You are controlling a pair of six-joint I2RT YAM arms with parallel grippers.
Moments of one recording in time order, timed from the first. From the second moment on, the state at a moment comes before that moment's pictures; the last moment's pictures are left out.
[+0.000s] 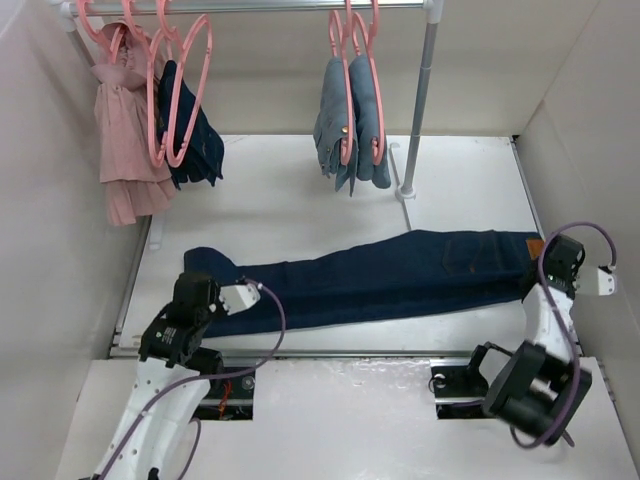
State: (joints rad) left arm -0.22 0.42 0.49 -0.92 -0.13 0.97; right arm -0.55 0.96 0.53 -0.24 0.42 1.00
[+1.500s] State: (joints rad) left arm -0.21 0.76 0.42 -0.80 -0.20 0.97; right arm -0.57 1.58 0.86 -0.37 0.32 0.66
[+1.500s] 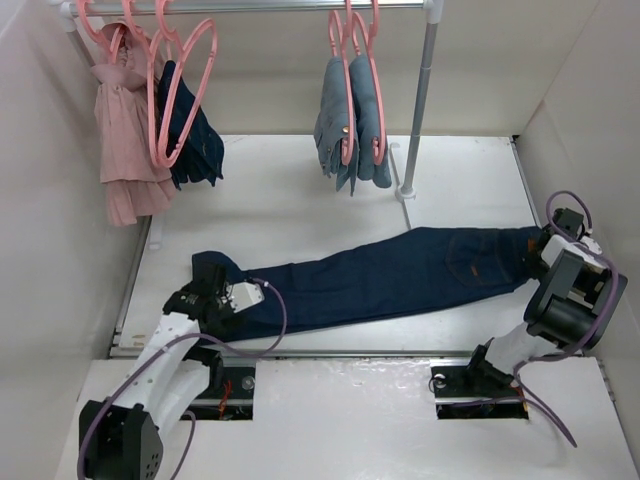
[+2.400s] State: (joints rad) left arm -0.20 0.55 0.66 -1.19 -0.16 1.43; right arm -0.57 1.32 0.84 -0.33 0.31 0.72
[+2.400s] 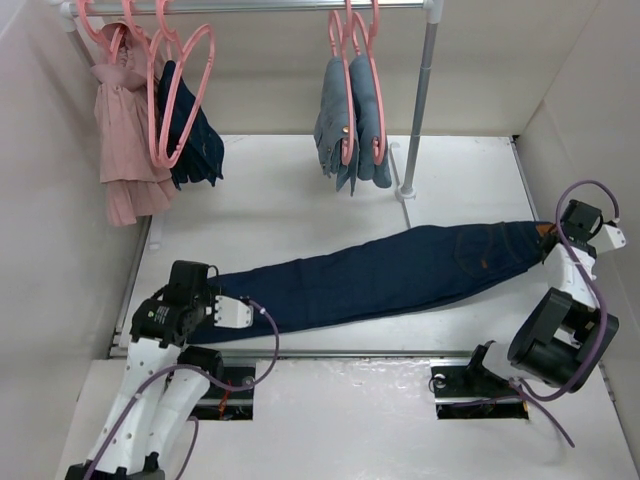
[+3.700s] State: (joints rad) left arm -0.49 1.21 0.55 -0.67 -0.05 1.12; right arm -0.56 1.34 0.95 -0.31 0.32 0.68
